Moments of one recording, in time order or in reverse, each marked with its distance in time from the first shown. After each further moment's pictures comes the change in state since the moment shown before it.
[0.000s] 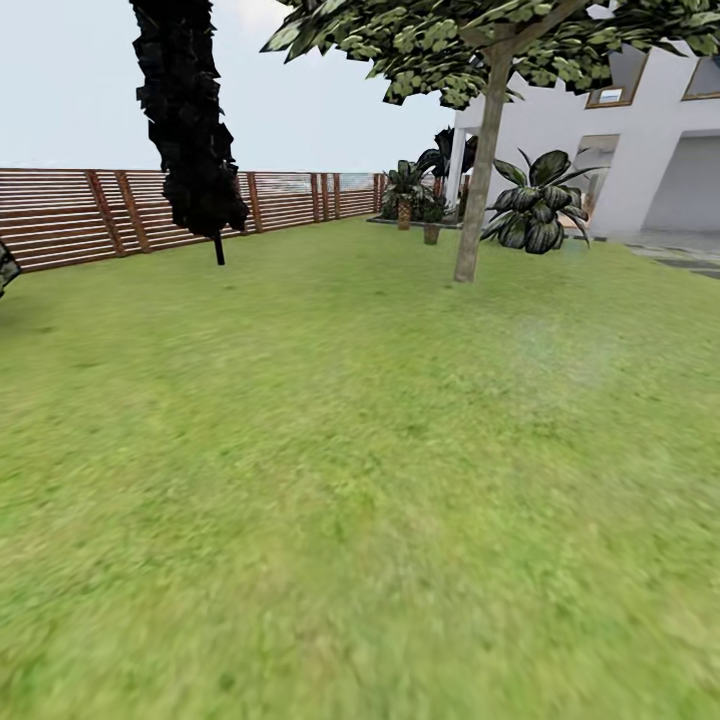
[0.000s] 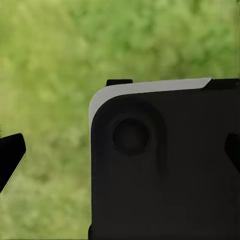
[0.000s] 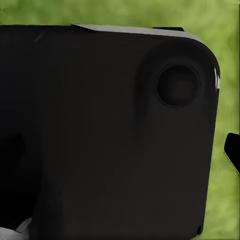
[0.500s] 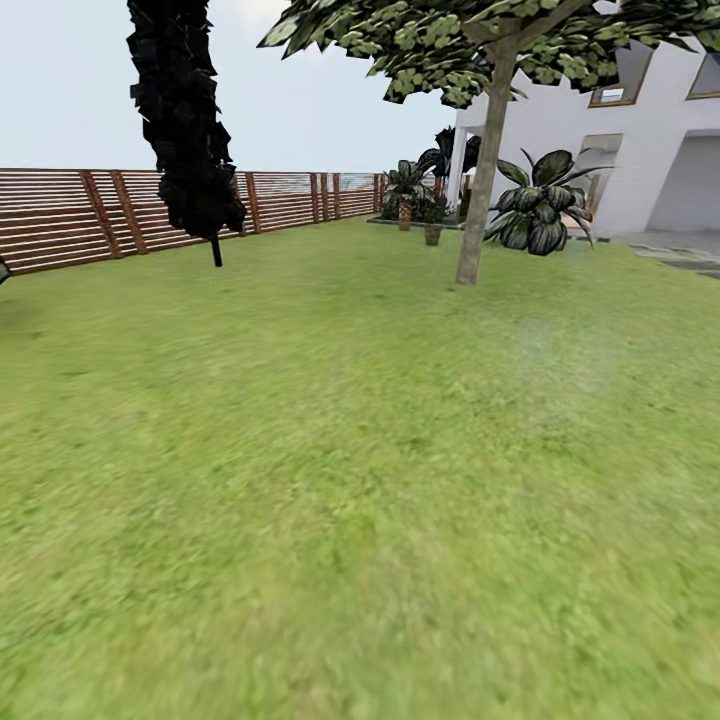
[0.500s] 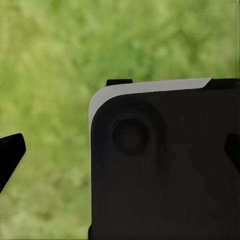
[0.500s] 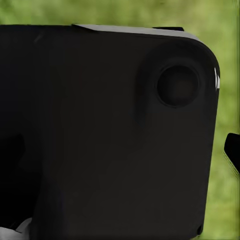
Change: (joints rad) left arm 0.000 0.000 -0.001 0.000 0.000 0.000 0.000; right arm 0.000 0.000 0.000 0.000 0.000 0.000 0.000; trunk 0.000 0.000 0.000
